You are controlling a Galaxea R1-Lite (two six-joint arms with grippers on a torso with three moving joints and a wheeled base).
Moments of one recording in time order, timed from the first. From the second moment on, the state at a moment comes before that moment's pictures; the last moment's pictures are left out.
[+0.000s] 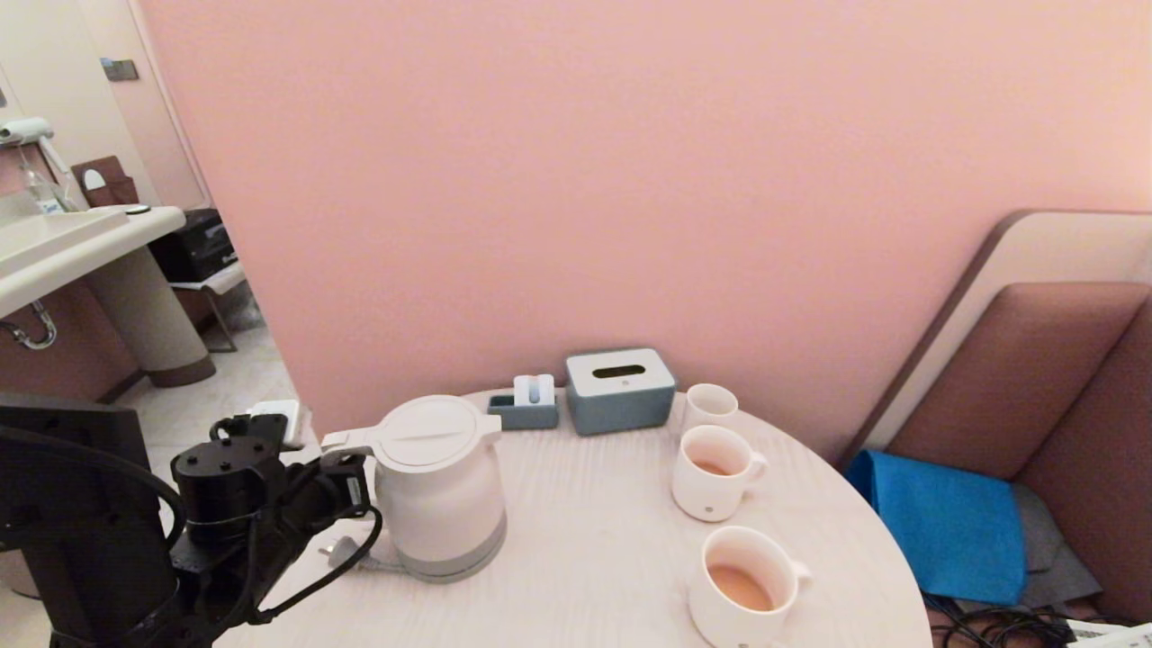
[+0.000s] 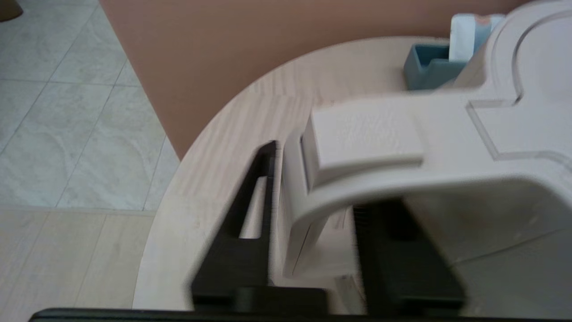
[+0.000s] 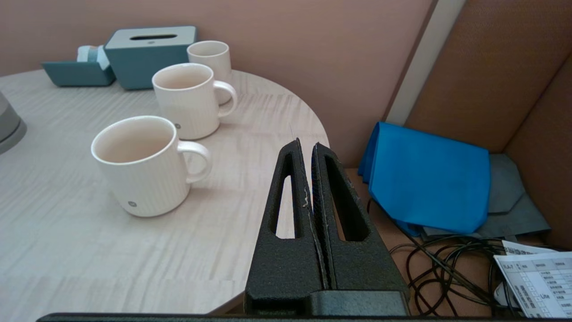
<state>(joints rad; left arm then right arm) -0.21 2.06 -0.28 -1.53 0.18 -0.13 0.00 0.00 0.00 0.00 -0.02 0.03</state>
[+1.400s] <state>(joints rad) -0.21 1.75 -0.04 -1.52 0.19 -0.06 0.00 0.00 0.00 0.00 -0.02 0.03</state>
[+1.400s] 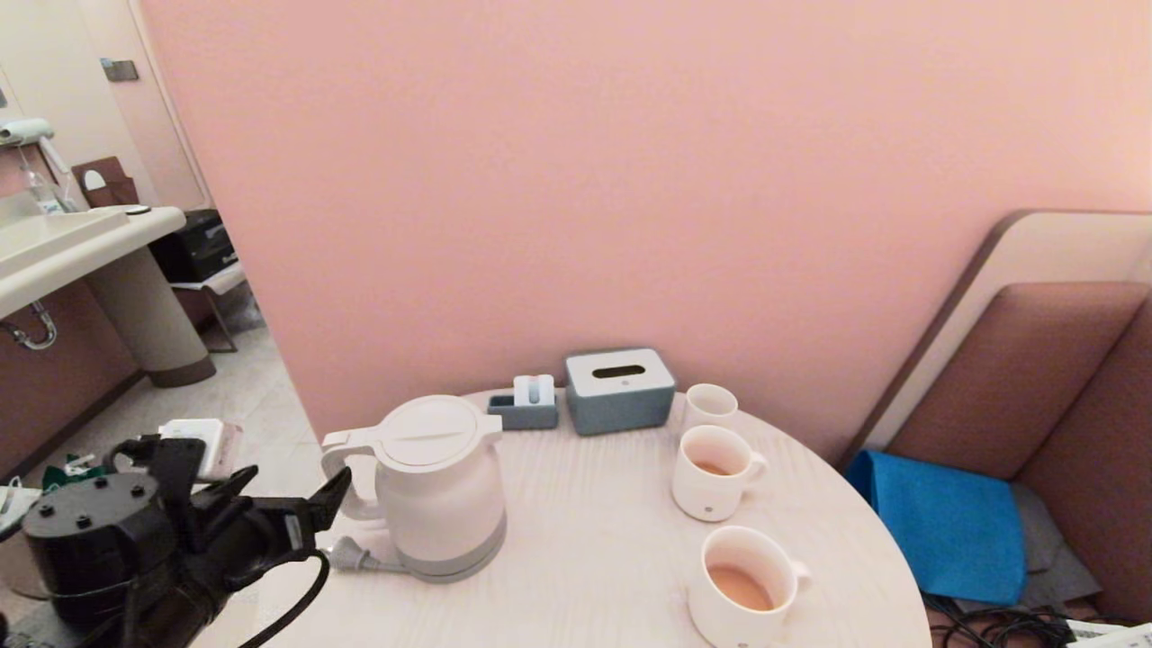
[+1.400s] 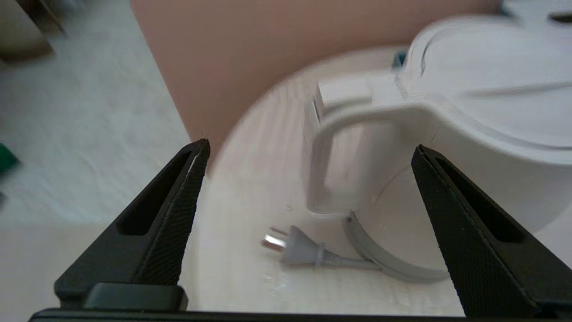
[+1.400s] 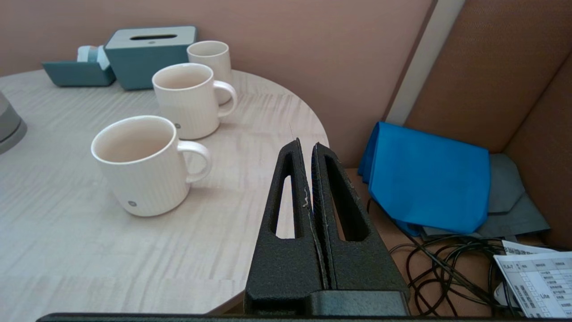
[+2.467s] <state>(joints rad) -0.05 0.38 -0.22 -0.34 0.47 0.38 0.00 0.00 0.00 0.00 -0.02 0.03</state>
